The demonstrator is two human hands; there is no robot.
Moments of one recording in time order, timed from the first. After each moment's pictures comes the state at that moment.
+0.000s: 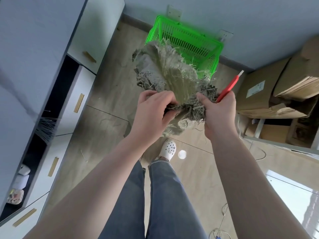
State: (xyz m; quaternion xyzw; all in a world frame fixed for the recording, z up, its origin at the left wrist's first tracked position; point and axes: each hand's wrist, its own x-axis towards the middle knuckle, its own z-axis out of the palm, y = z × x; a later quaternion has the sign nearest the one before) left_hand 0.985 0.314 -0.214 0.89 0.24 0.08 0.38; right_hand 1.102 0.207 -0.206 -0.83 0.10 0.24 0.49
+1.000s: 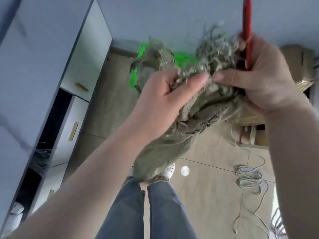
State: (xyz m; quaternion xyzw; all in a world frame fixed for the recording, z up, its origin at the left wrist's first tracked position) left_hand 1.048 0.320 -0.100 0.76 0.15 0.08 0.63; right_hand 1.187 0.192 -0.085 -0.65 -0.28 0.35 0.62
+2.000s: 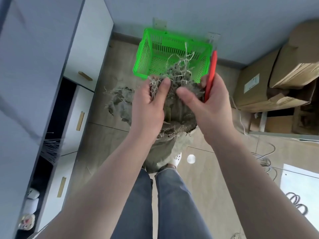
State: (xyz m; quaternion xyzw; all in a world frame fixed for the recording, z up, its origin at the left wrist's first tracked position) left_hand 1.020 0.311 -0.173 0.70 0.39 0.18 0.56; right_hand 1.093 0.202 -0.169 -0.79 -0.13 0.20 0.57
